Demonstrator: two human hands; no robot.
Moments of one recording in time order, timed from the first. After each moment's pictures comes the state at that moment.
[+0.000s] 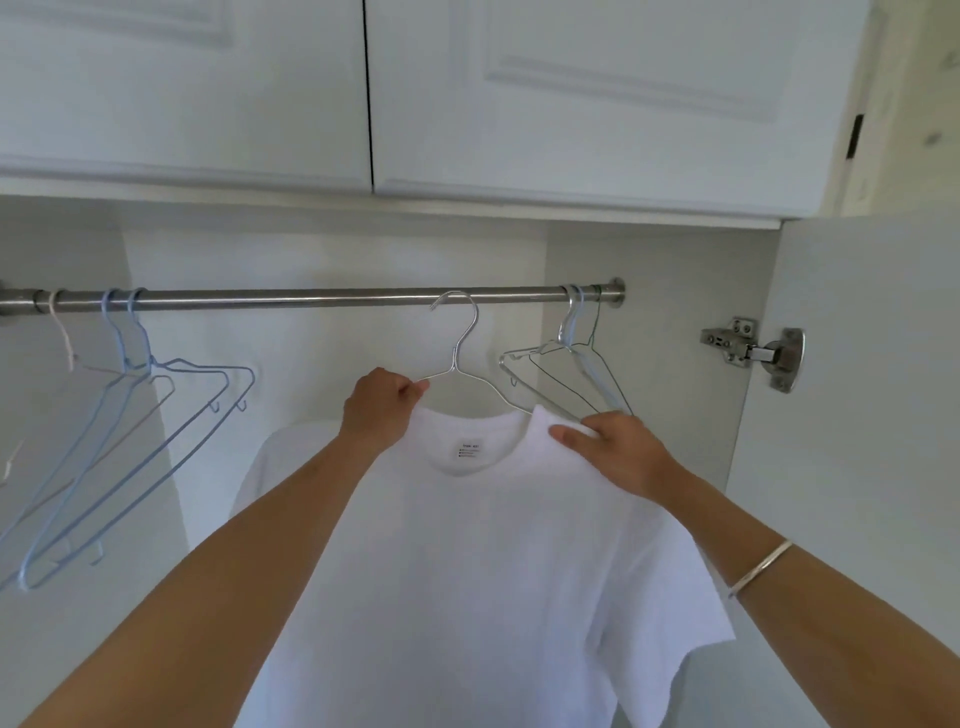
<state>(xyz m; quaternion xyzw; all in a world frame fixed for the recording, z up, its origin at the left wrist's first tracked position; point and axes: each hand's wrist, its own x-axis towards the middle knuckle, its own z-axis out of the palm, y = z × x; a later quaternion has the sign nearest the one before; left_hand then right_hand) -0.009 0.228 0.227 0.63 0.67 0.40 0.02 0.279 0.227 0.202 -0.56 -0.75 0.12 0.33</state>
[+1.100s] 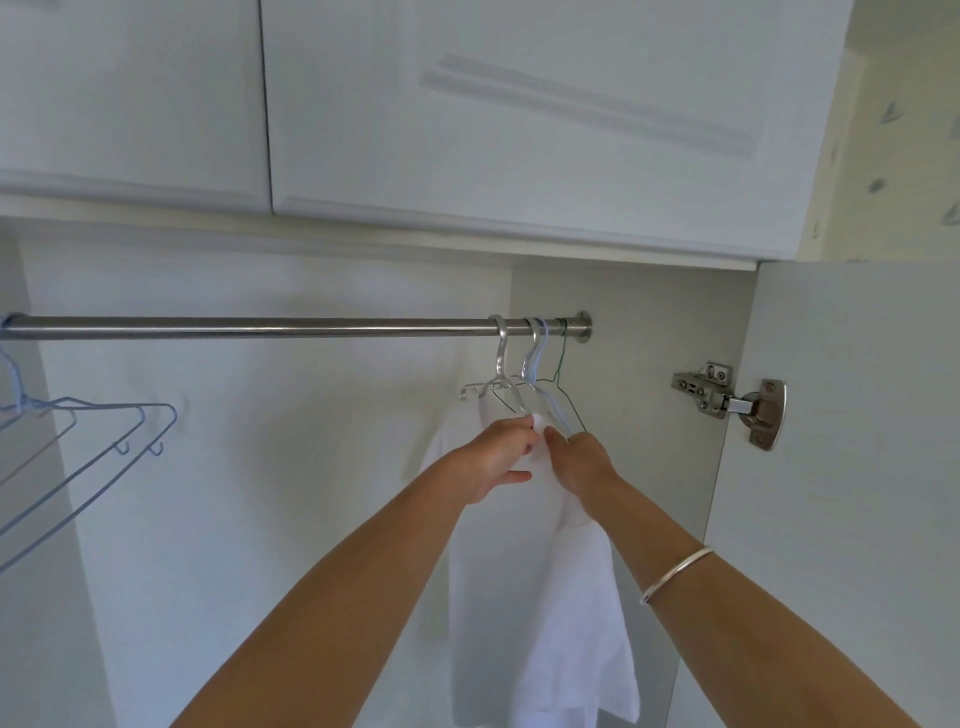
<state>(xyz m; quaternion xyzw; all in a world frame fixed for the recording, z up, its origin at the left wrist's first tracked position) 0.150 0.290 0.235 0.58 0.48 0.40 0.52 0.268 0.310 0.215 -0.67 -0.57 0.26 0.40</state>
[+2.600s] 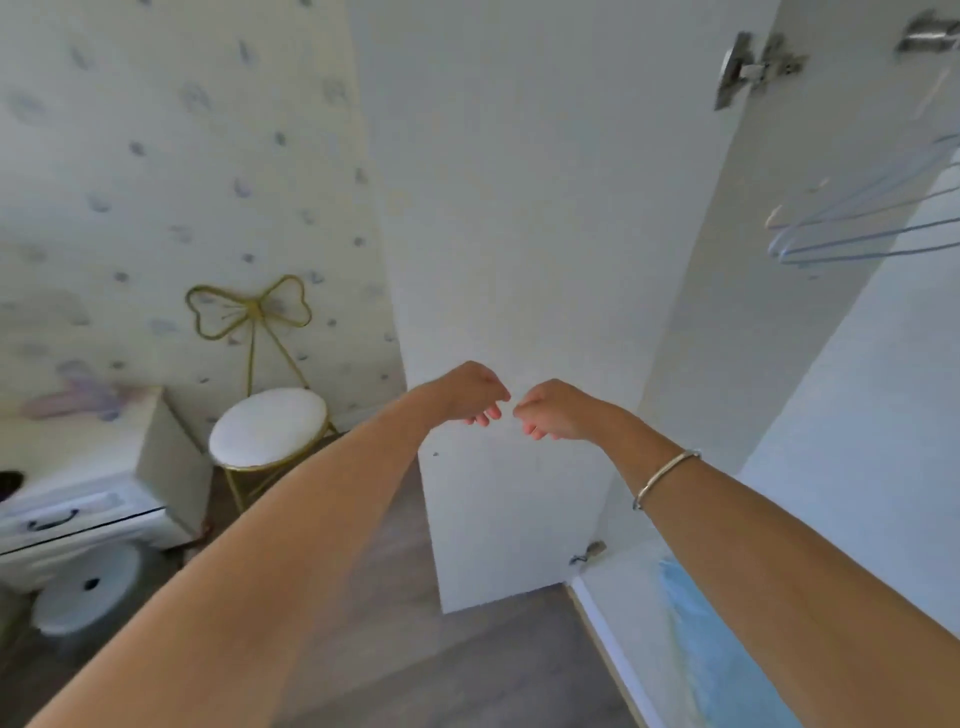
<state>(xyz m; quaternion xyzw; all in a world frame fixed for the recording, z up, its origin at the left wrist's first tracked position) -0.072 -0.297 0.070 0.03 0.90 0.38 0.22 -0.061 -0.150 0.057 0.00 -0.92 0.33 -0.21</state>
